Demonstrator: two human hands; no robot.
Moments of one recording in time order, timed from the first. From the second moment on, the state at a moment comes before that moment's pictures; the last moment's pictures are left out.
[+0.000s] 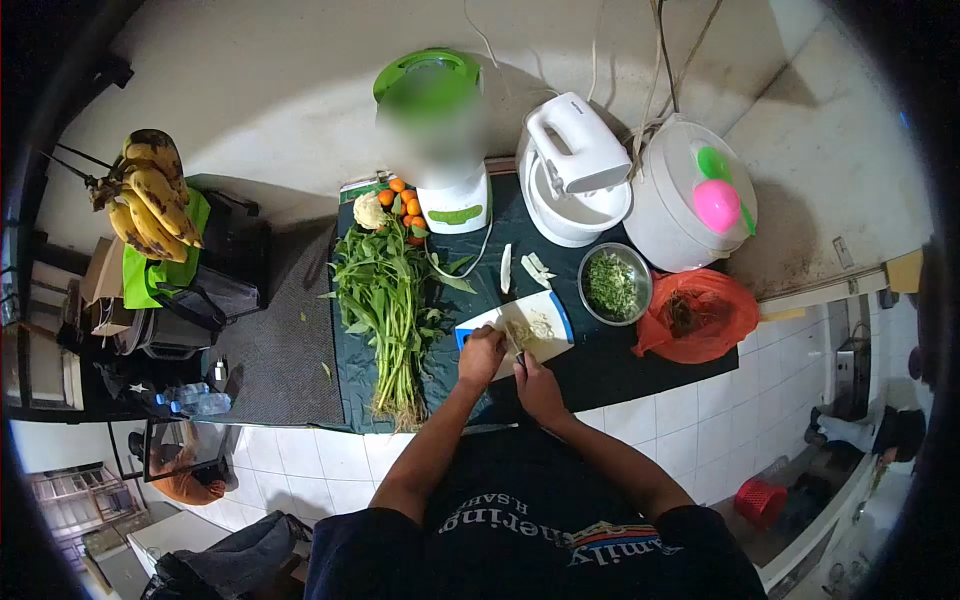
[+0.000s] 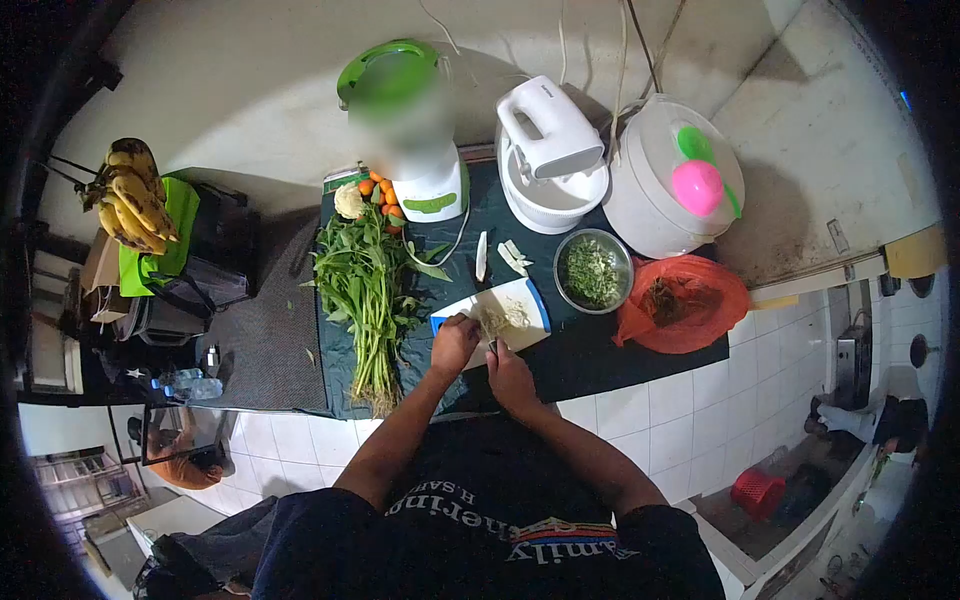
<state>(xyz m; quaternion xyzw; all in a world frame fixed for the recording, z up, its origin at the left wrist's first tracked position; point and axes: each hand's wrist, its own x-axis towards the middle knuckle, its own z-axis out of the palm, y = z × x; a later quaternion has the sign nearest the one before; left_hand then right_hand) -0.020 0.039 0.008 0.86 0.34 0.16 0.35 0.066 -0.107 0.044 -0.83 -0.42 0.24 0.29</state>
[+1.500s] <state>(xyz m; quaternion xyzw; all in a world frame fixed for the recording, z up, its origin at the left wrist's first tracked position) -0.024 0.038 0.001 0.89 0.33 0.12 0.29 0.073 -0.089 0.028 -0.82 -0.44 0.17 0.32</state>
